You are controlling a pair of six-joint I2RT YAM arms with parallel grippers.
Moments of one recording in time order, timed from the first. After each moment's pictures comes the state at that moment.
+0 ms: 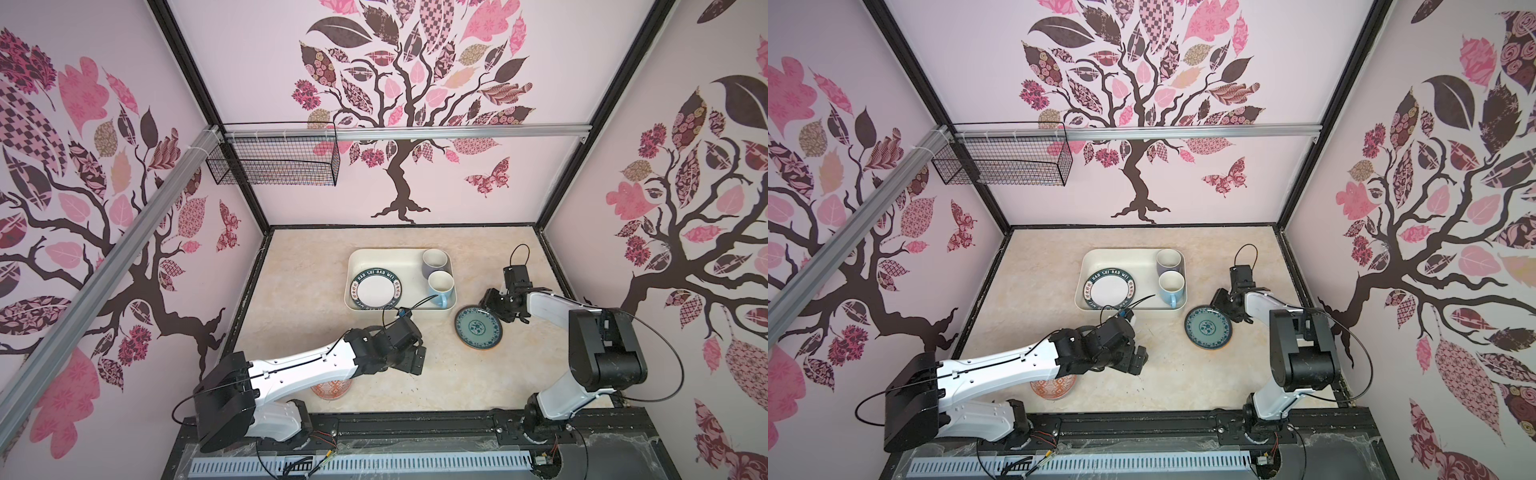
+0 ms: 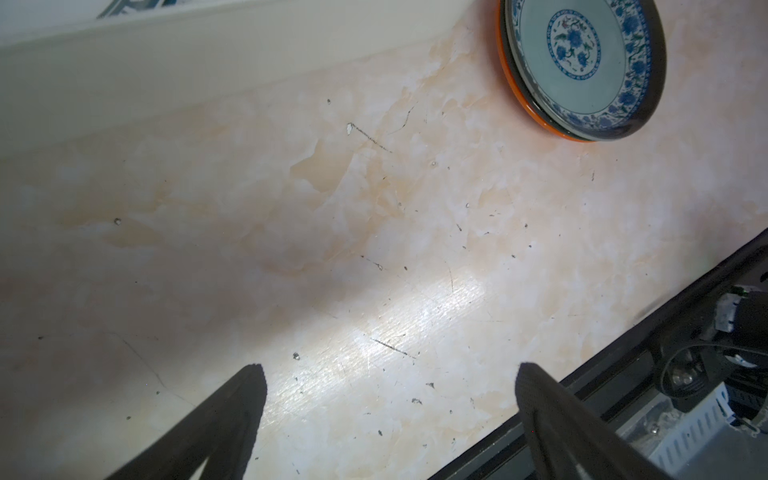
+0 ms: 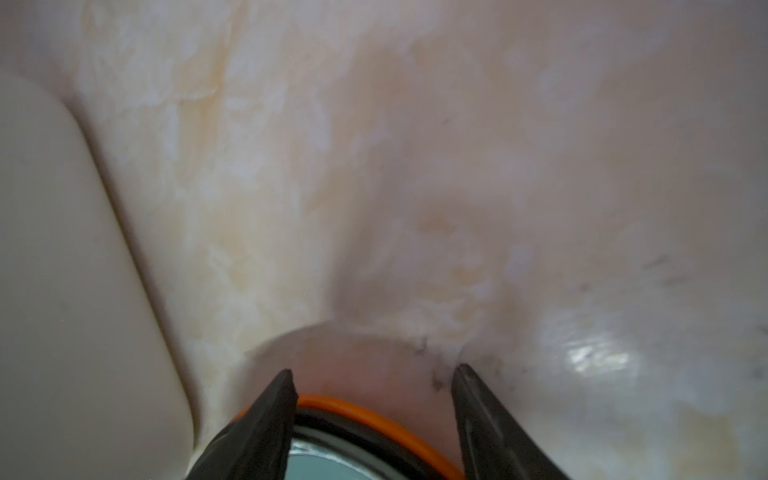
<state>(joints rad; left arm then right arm) -1.08 1.34 0.86 -0.55 -0.13 -0.69 0.08 1.59 0.80 -0.30 -0.18 0.58</state>
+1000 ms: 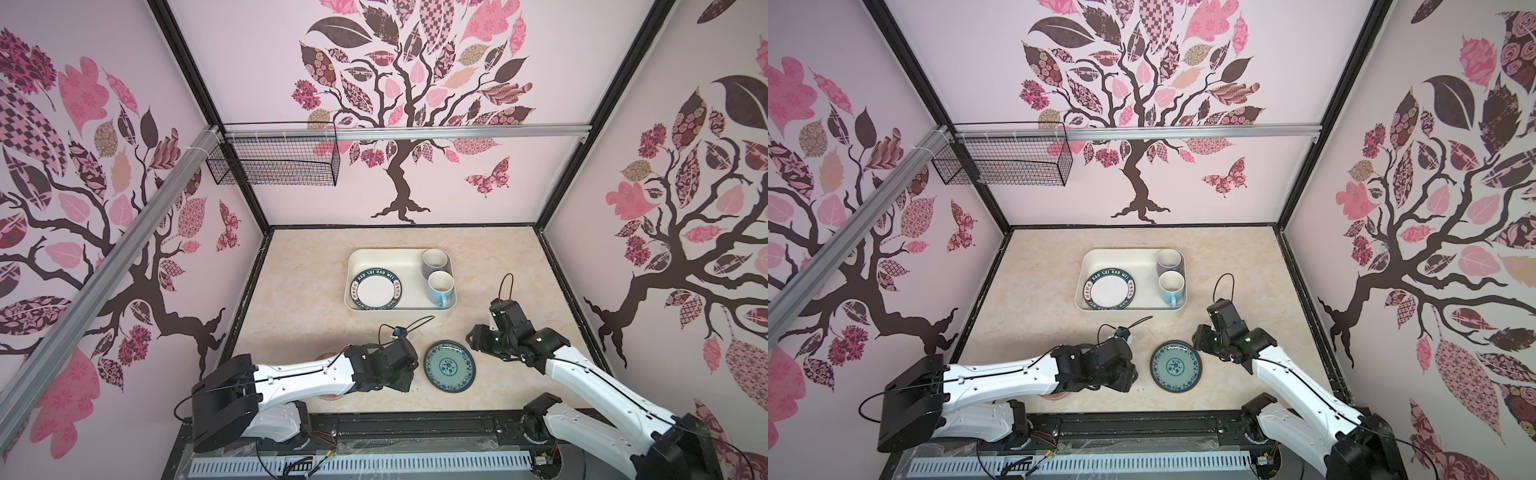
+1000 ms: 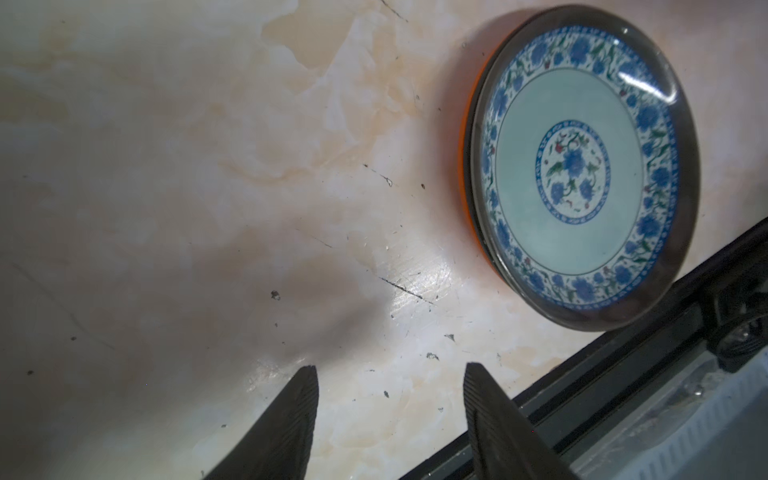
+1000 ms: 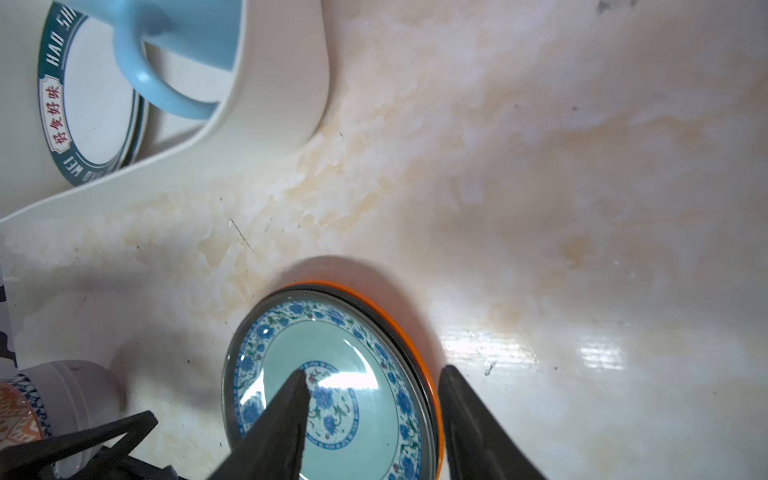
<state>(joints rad) -1.17 1.36 0.72 -0.45 -0.08 -0.79 0.47 0.93 0.53 -0.62 -0.11 0.73</state>
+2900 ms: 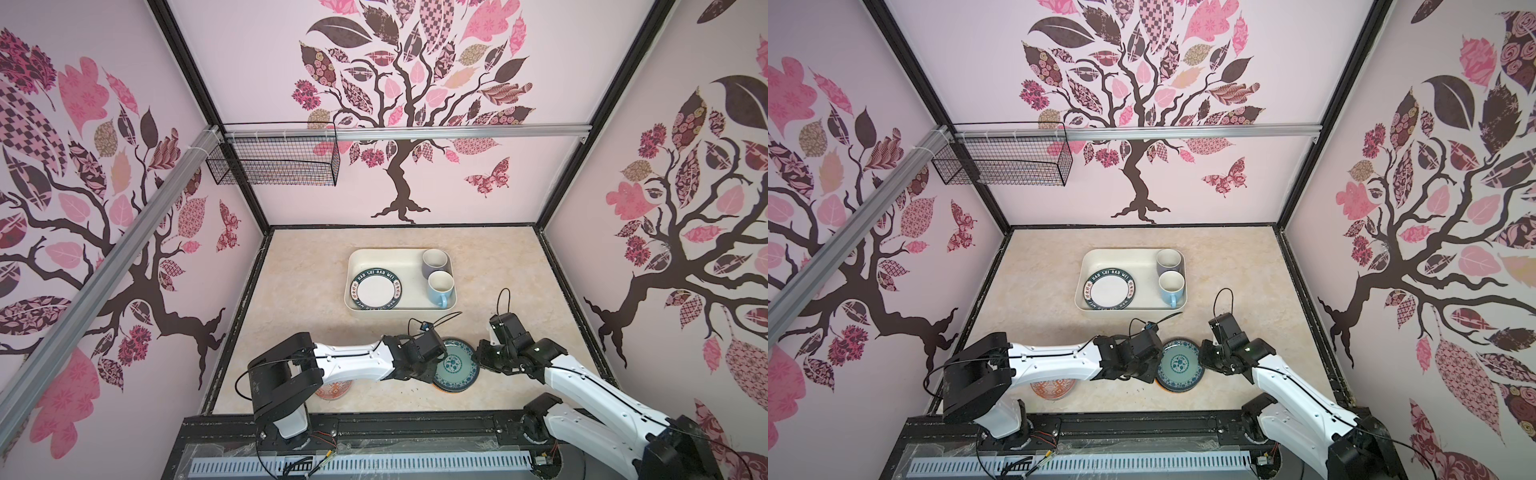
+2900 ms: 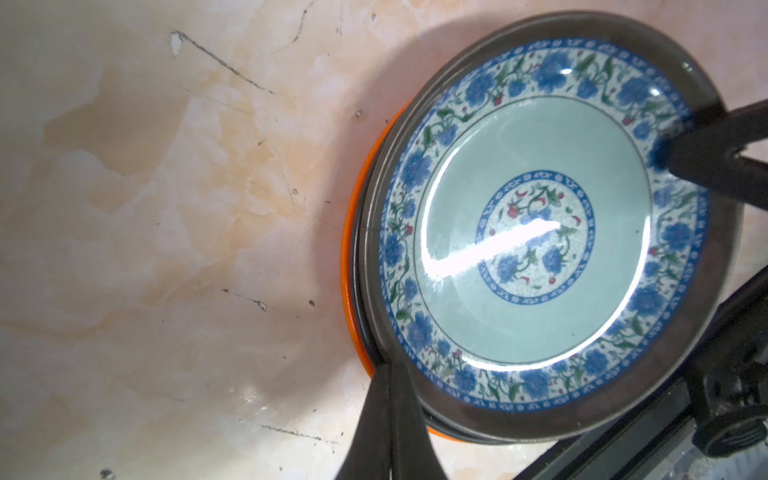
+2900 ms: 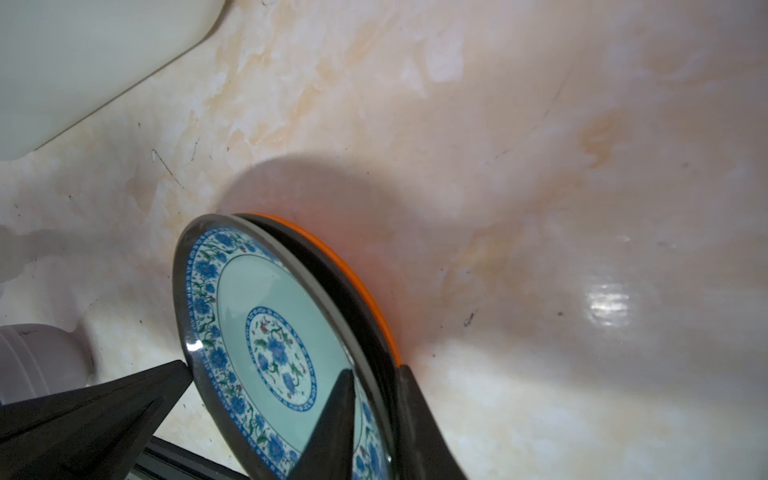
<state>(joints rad) -1.17 1.67 0.94 -0.37 -0.06 -0.75 0.46 0.92 0.44 -0.60 -0.19 0.75</state>
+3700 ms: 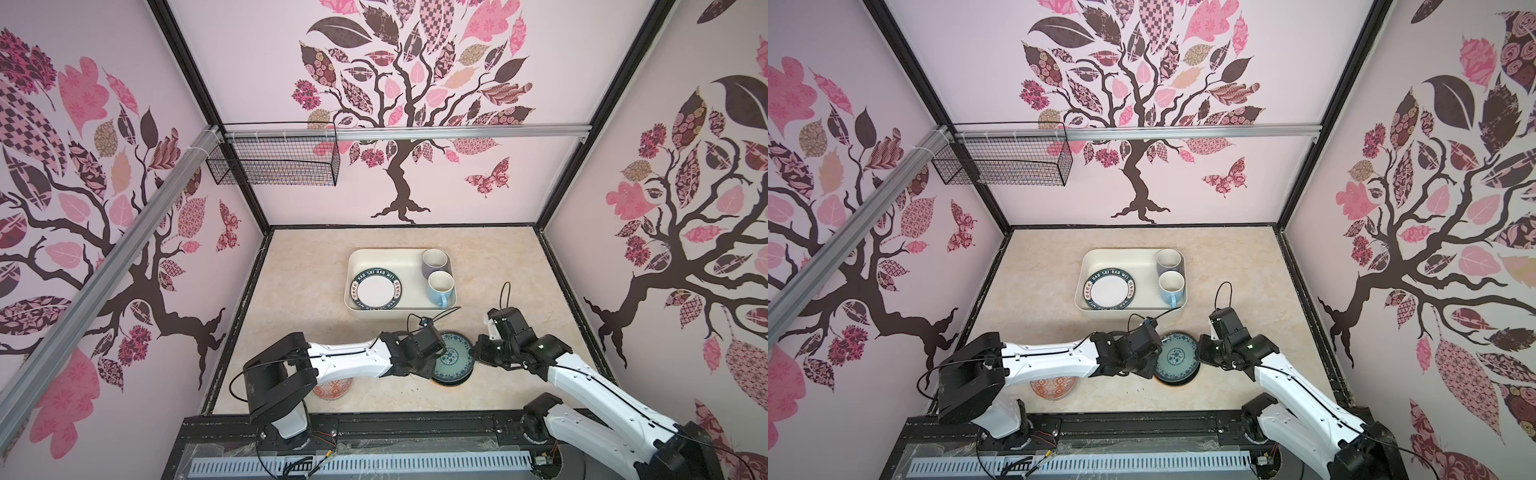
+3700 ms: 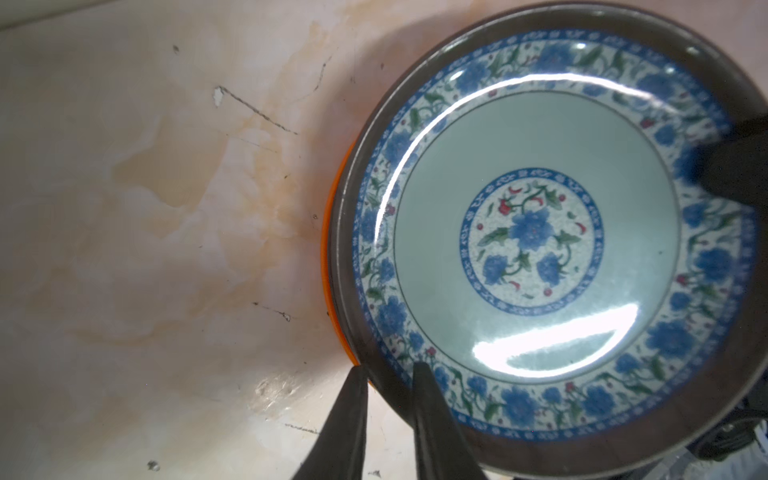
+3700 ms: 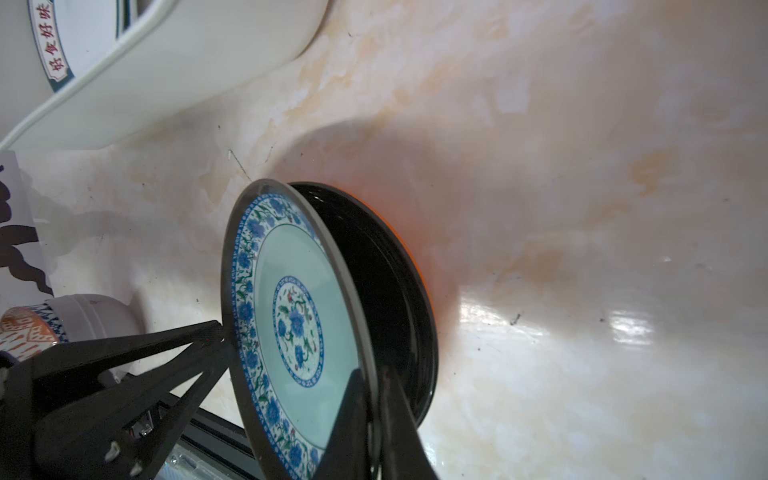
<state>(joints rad) -1.15 1.62 0.96 -0.40 -0.08 -0.73 0.46 0.90 0.52 -0.63 -0.24 0.72</state>
